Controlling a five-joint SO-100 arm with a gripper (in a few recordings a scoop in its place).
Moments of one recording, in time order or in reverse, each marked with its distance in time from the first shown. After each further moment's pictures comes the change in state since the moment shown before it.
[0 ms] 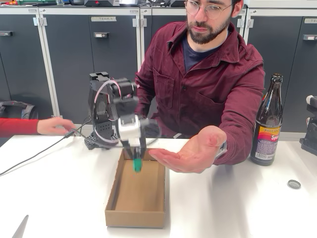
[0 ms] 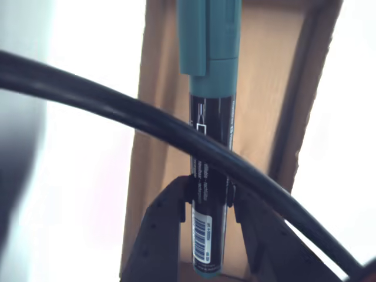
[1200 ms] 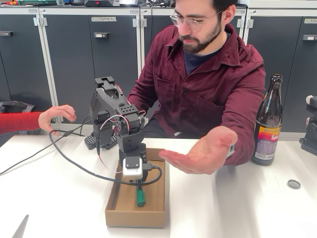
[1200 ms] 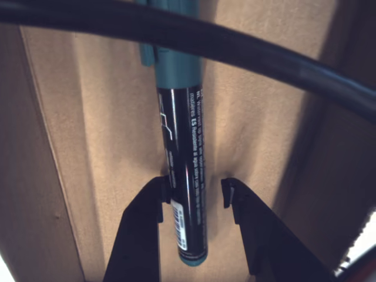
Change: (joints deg) arm -0.9 -18.9 12.8 -8.3 4.0
